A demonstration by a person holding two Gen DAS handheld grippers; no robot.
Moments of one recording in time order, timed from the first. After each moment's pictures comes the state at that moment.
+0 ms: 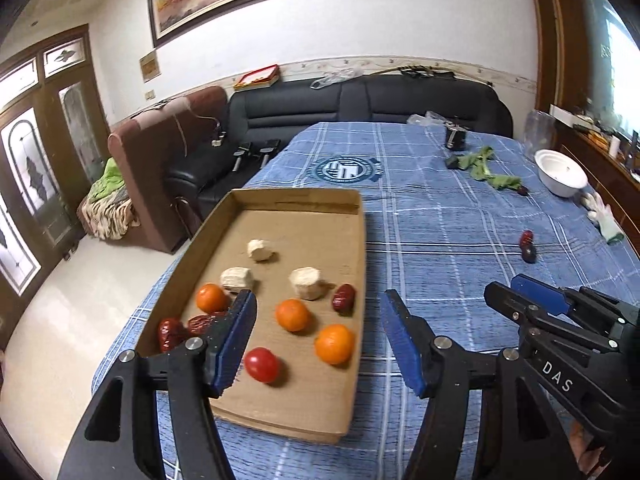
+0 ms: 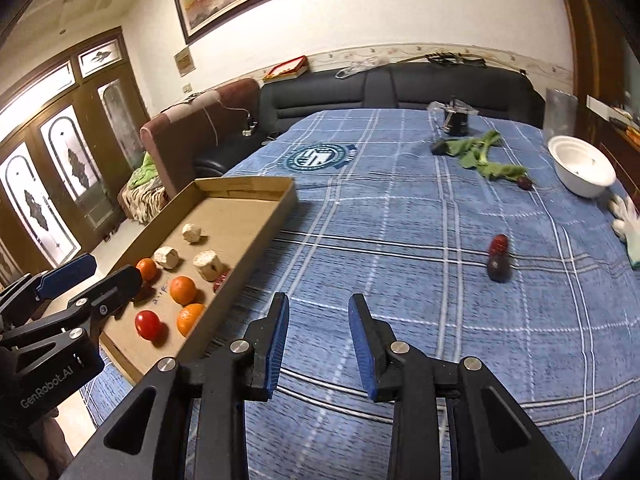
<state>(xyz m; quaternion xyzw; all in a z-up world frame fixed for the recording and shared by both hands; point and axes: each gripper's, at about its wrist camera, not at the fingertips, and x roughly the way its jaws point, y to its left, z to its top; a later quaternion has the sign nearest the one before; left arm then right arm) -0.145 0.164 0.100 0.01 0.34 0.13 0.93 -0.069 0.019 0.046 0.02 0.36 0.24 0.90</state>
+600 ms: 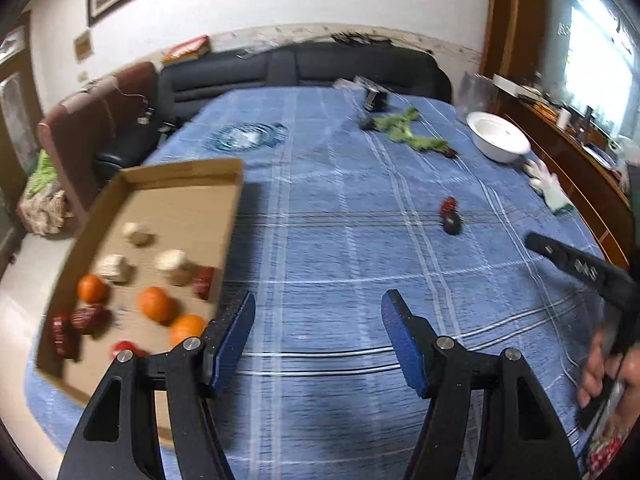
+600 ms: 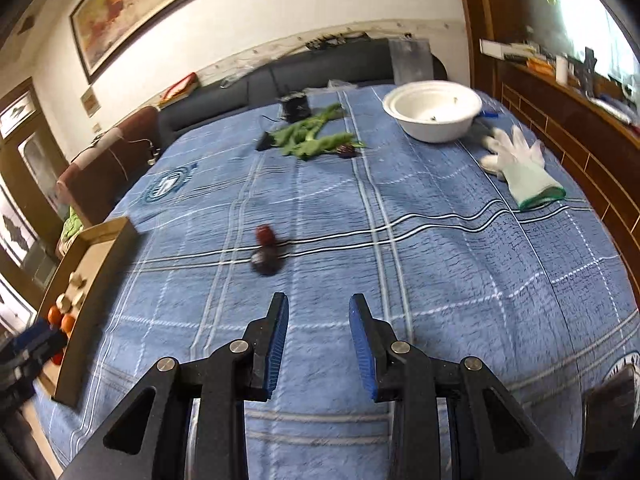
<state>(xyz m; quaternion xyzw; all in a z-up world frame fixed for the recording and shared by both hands) -0.100 0.096 0.066 -0.01 0.40 0.01 0.92 -0.024 -0.151 0.029 0.09 0.40 0.09 0.91</state>
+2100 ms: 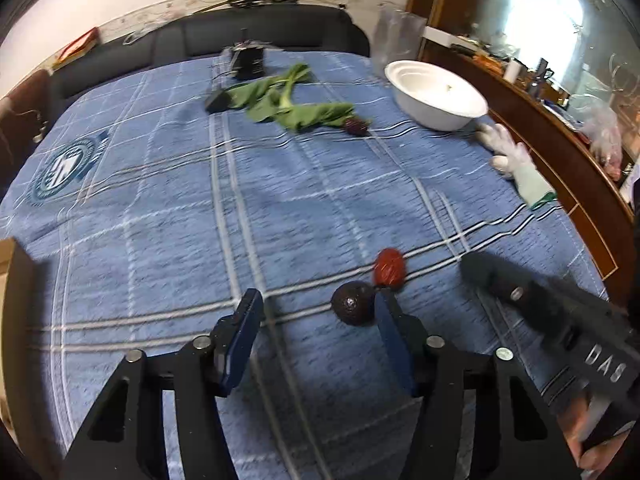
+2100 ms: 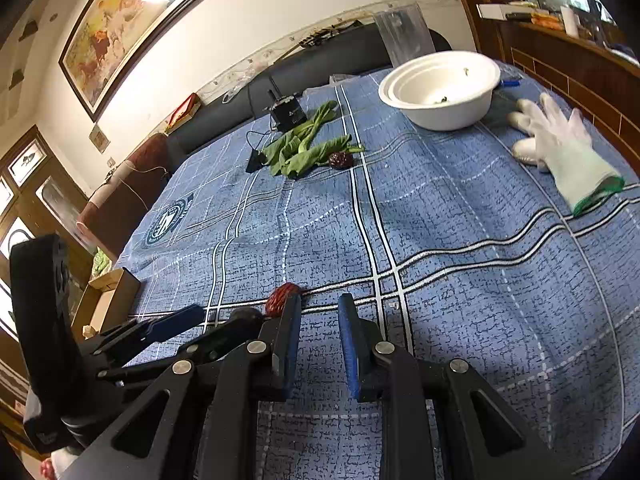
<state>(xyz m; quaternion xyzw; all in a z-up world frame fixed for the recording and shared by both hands) 0.058 -0.019 0.009 0.01 0.44 -0.15 0.88 0.042 -0.179 0.002 0.18 0.39 0.13 0.89</state>
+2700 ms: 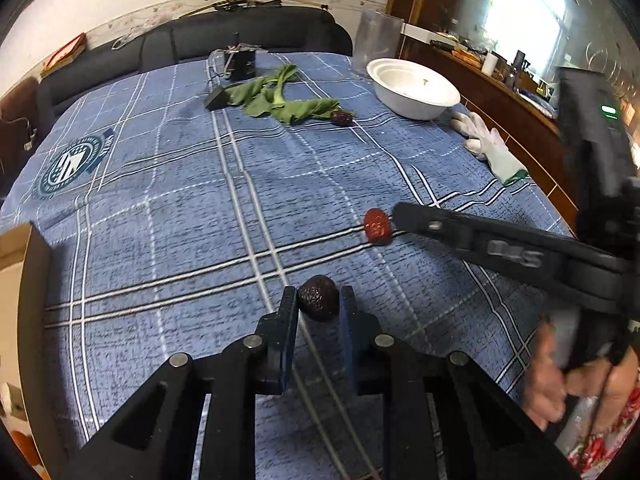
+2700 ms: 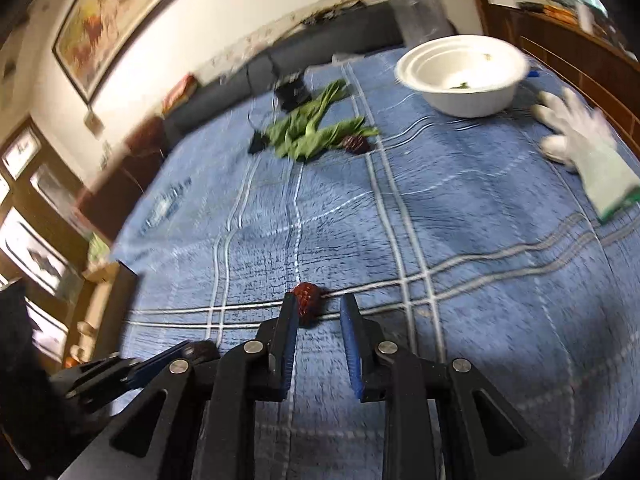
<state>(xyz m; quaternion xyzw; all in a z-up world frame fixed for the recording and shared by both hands) 0.021 0.009 0.019 0.02 0.44 -0.17 0.88 0.070 -0.152 -0.001 0.15 0.44 0.13 0.88</state>
